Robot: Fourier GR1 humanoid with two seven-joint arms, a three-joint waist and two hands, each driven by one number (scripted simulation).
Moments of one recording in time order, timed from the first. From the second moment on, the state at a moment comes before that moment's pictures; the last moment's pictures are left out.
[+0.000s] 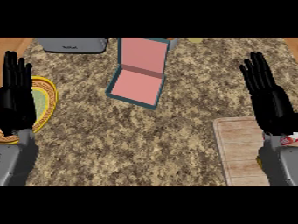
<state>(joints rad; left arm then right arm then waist) -0.26 0.29 0.03 -1.47 0.21 0.42 -0.12 -0.25 -0.19 -0.03 -1.55 -0.21 -0.01 -0.04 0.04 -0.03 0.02</state>
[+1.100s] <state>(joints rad) -0.24 0.47 -0.22 -1.51 0.10 0.02 -0.11 -0.09 -0.94 -0.35 -1.32 0.10 0.42 -0.66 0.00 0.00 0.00</state>
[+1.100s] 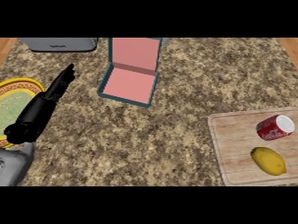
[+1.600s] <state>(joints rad) -0.26 0.45 -0.21 -1.49 0.08 0.00 -0.09 -0.06 -1.06 -0.18 -1.51 0.37 0.45 -0.55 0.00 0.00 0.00</state>
